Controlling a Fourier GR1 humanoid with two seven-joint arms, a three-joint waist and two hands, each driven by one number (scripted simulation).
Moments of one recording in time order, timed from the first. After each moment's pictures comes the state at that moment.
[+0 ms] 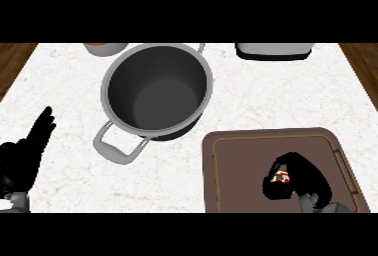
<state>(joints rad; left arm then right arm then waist) 0.02 0.34 0.10 -1.54 -0.05 0.06 0.15 -0.07 -0.36 0.41 -1.69 0.46 0.15 1.10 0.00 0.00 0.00</state>
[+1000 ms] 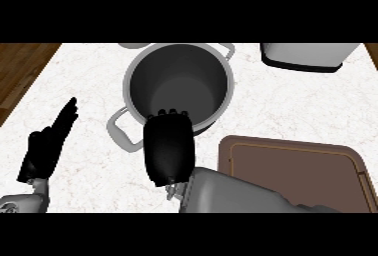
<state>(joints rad) -0.07 0.31 0.02 -1.50 -0.08 0.02 0.15 -0.86 -0.02 0.90 -1.42 0.88 0.08 1.13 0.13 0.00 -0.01</state>
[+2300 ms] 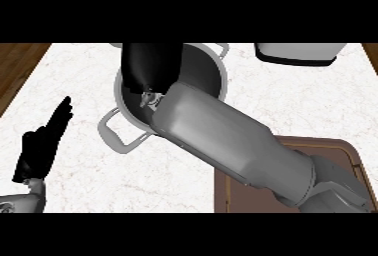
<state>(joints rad) -0.07 0.32 0.05 -1.50 -0.08 0.03 0.14 -1.33 -0.01 0.68 -0.97 0.86 -0.26 1.09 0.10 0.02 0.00</state>
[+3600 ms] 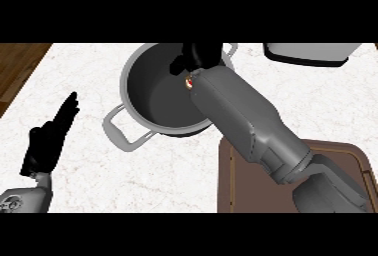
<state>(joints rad) -0.11 0.29 0.04 -1.48 -0.09 0.02 0.13 -1.33 0.00 0.53 -0.46 0.49 -0.65 0.67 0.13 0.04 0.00</state>
